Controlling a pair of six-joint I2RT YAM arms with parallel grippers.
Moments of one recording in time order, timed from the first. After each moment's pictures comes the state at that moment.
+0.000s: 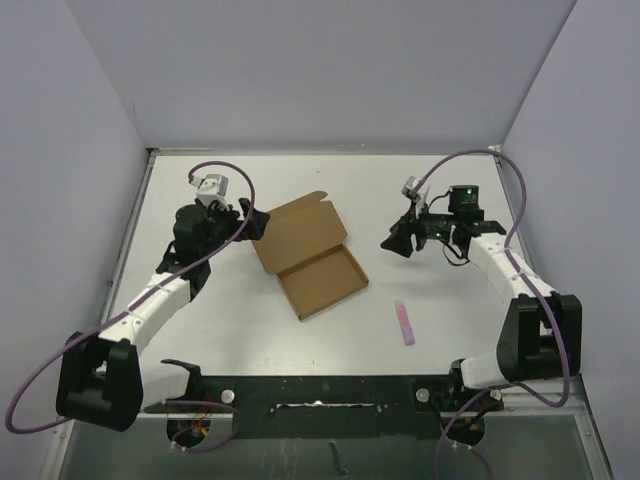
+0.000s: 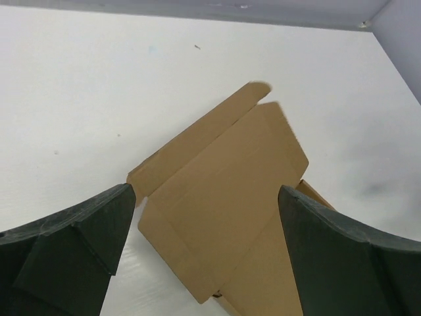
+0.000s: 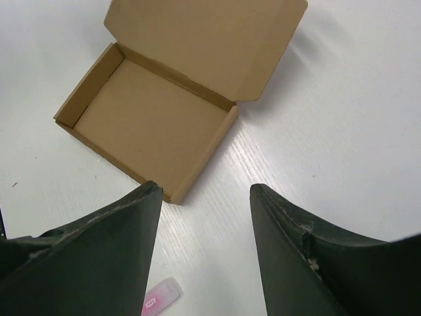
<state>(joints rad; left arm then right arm) -0.25 1.26 0.68 0.33 0.21 -0.35 0.07 1.45 0.99 -0.33 -0.94 -0.46</state>
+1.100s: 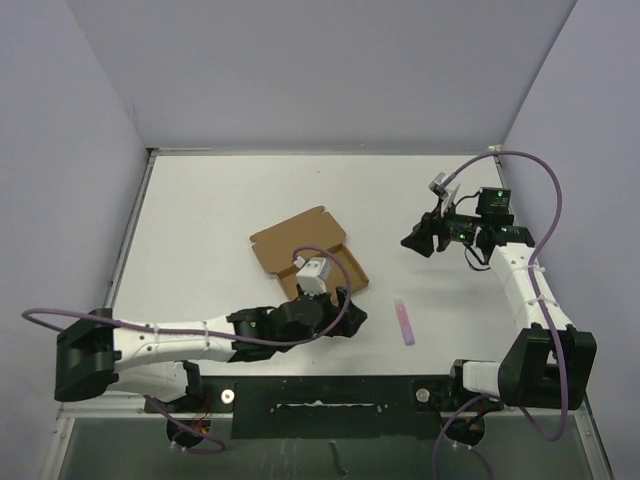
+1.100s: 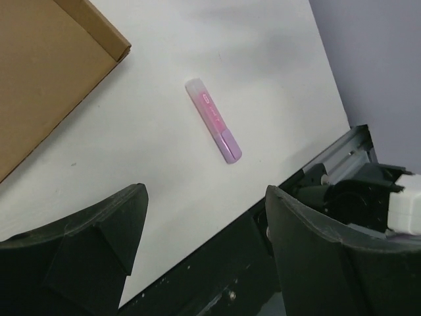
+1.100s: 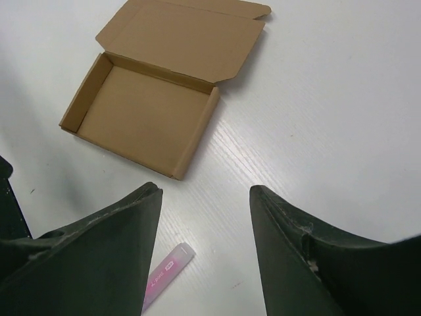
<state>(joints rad) -1.30 1.16 0.65 0.09 -0.41 -0.93 -0.07 1.27 0.99 -0.50 -0.95 -0.45</state>
